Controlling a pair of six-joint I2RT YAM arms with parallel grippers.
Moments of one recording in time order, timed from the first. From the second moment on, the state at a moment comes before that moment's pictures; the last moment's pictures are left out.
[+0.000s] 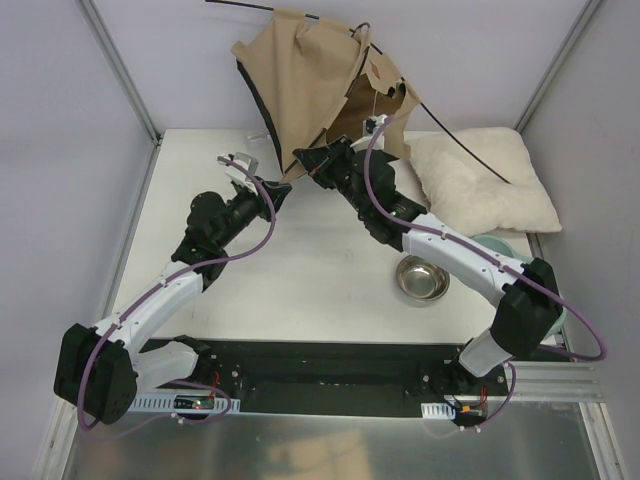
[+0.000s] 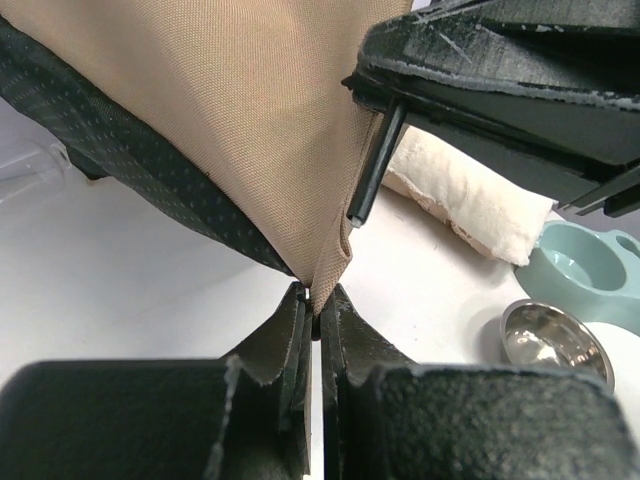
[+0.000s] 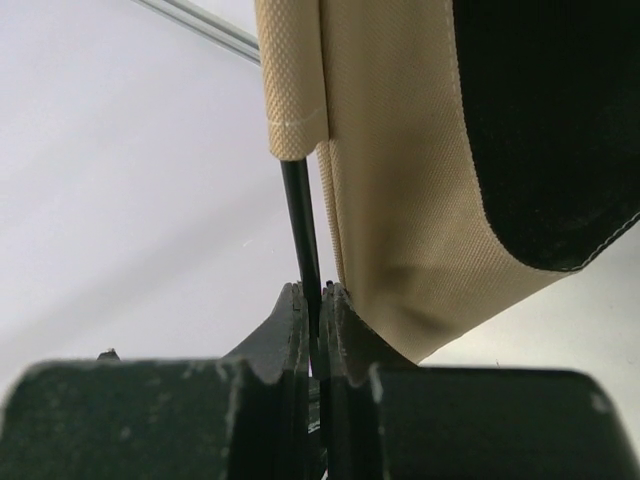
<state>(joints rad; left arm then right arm) -0.42 1.09 0.71 0.41 0.26 -0.24 0.81 1.57 1.35 0.20 0.22 1.05</state>
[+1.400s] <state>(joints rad) -0.40 1.10 0.75 0.29 0.28 -0.24 0.80 1.62 1.37 0.21 0.22 0.94</state>
